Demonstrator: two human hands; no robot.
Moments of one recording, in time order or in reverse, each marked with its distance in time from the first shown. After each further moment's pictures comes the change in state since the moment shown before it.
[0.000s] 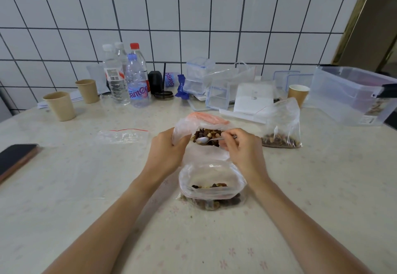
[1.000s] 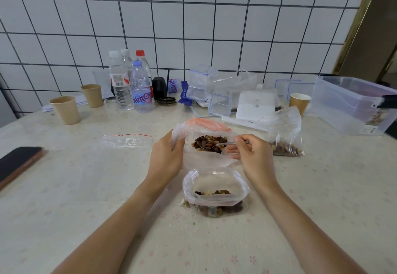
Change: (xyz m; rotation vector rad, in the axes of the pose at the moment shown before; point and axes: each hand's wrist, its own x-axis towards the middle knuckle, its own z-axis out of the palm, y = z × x) left_hand 0.005 -0.011 0.002 -0.067 0.074 -0.005; right_hand 0.006 0.013 -0.006 0.258 0.039 0.192
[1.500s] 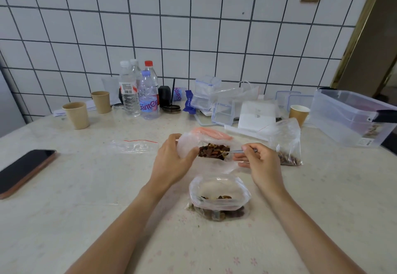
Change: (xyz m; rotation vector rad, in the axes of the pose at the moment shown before) left_hand 0.000 0.006 -0.012 0.170 -0.051 0.003; right_hand 0.000 -0.004 -0.015 0.092 -0.028 0.060
